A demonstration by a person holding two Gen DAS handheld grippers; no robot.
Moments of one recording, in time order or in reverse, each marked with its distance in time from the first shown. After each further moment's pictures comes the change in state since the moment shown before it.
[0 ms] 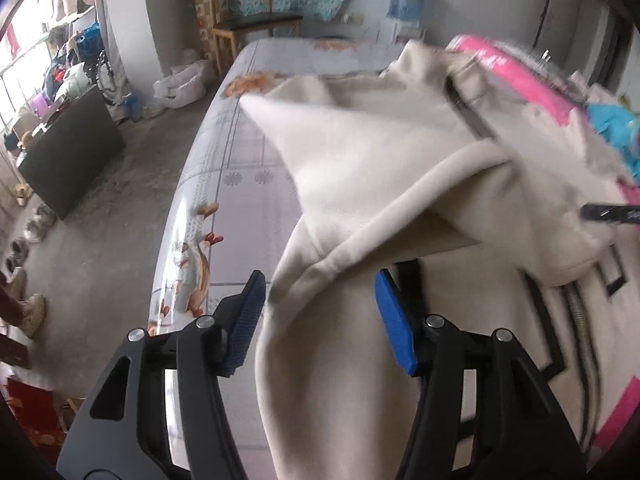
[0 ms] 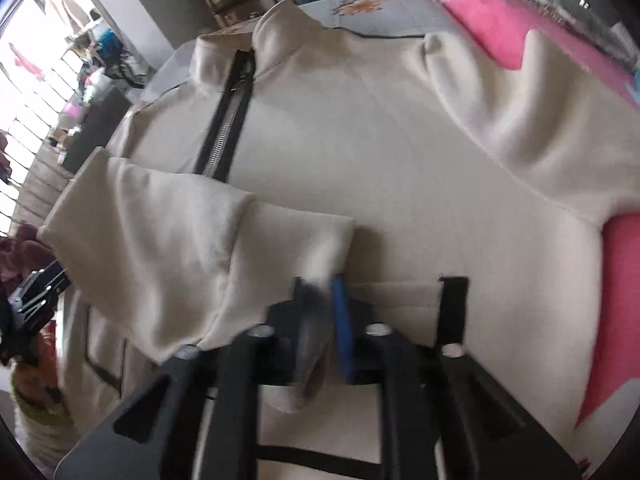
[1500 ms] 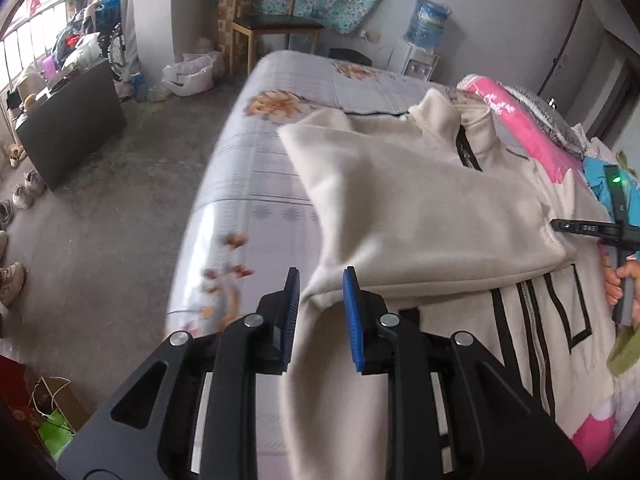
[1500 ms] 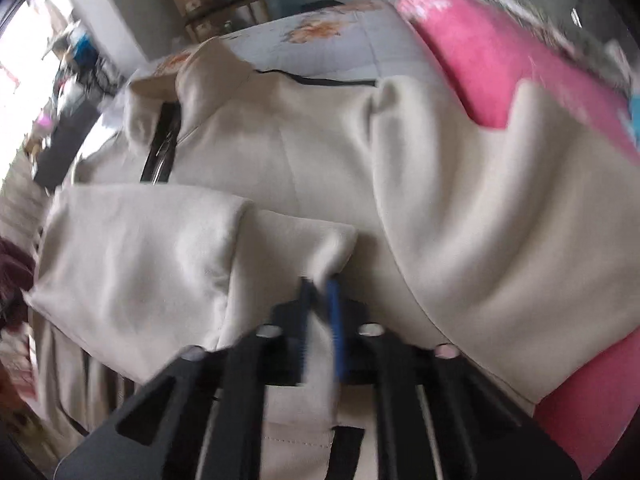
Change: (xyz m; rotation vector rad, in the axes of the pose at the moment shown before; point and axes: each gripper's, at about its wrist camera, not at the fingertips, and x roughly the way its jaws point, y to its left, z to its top) left arm -0.019 0.025 0.028 -0.149 -0.031 -0.095; right arm 0.022 -0.038 0.064 -0.036 -0.017 -0.115
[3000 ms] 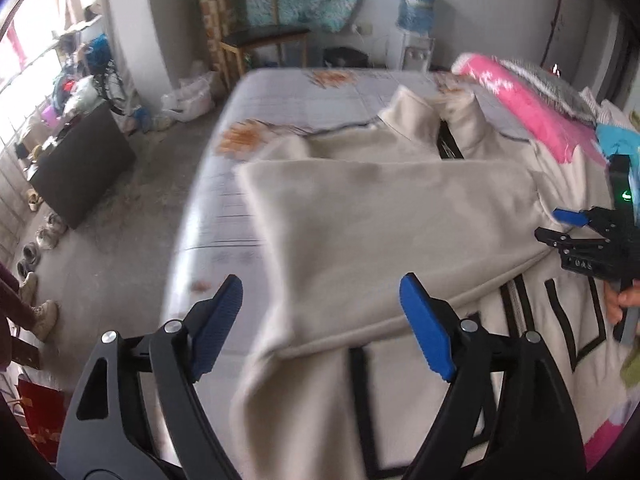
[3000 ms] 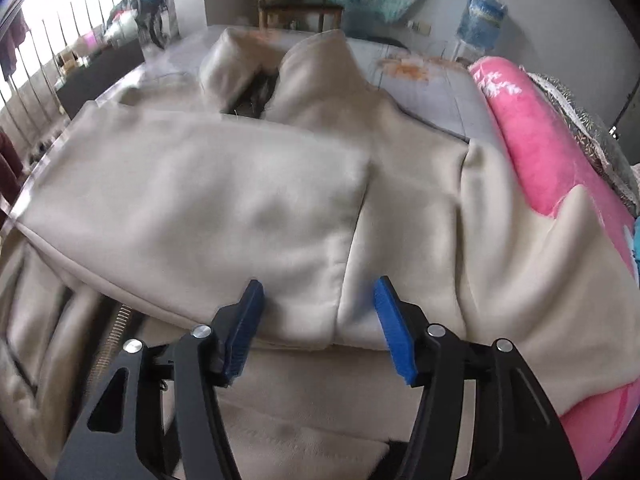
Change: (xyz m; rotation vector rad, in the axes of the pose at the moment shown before) left arm 0.006 -0.077 0.034 0.130 0.024 0.115; right arm -0.002 0.057 -0.031 -0.281 -0.114 -0.043
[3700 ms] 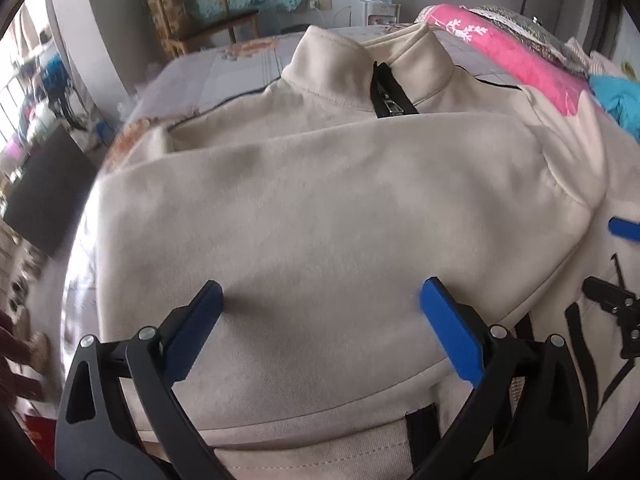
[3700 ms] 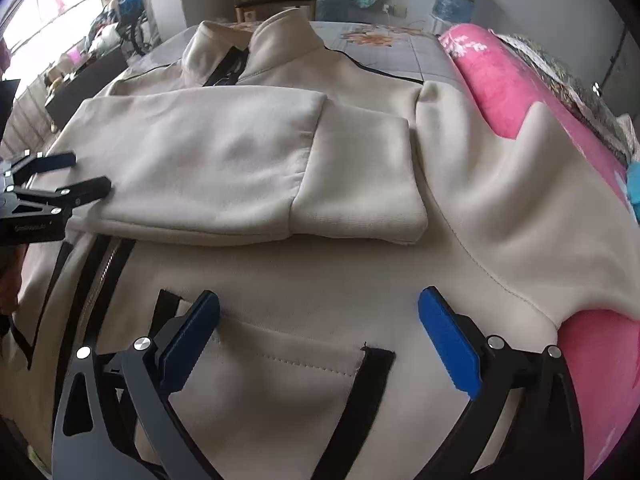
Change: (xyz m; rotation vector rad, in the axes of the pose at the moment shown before) left arm 0.087 -0.081 0.008 0.100 0.059 -0.041; right arm -0.016 -0.021 -0.052 0.117 0.045 0.034
